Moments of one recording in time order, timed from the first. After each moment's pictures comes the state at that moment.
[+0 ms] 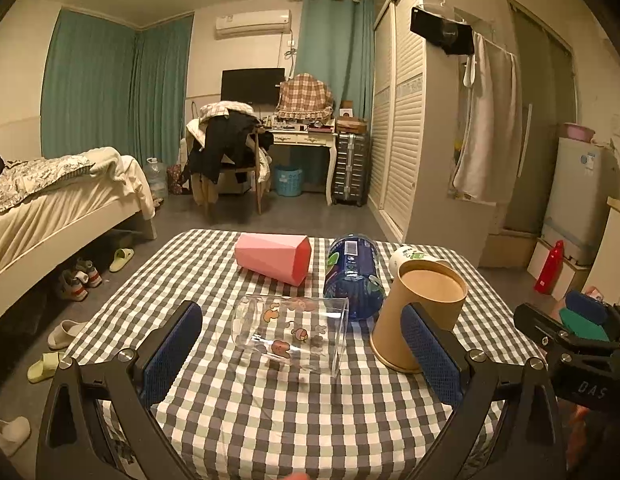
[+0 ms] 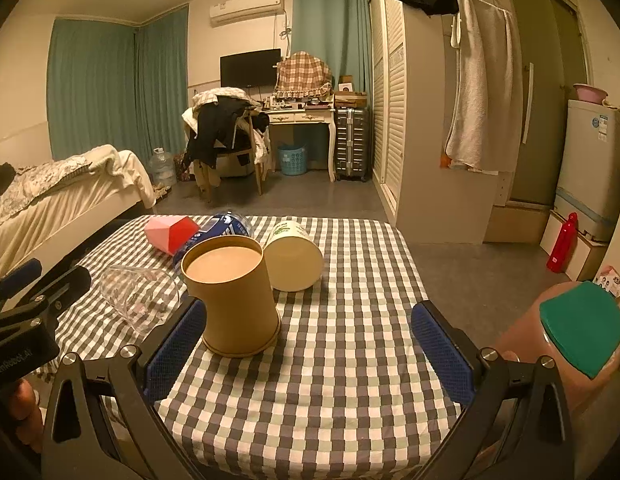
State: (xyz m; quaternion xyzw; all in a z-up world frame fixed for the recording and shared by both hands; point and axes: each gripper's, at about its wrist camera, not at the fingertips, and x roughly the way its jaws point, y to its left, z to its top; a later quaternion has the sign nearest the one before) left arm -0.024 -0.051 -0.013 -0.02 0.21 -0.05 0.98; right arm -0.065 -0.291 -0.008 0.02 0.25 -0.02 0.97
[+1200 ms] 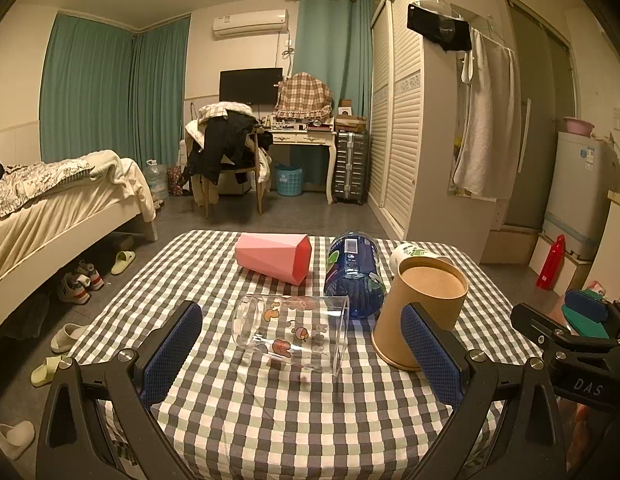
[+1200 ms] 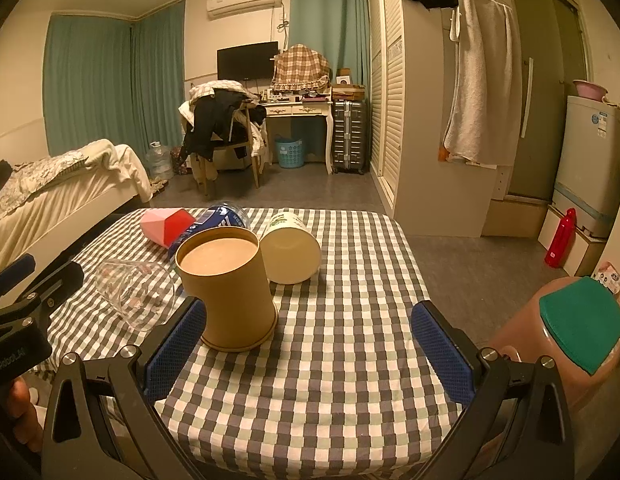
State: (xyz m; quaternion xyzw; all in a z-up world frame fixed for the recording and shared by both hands) left arm -0.026 -0.051 -0.011 -0.01 0.21 -0.05 0.98; right arm -0.061 -0.291 -0.014 0.02 0.26 -0.03 0.97
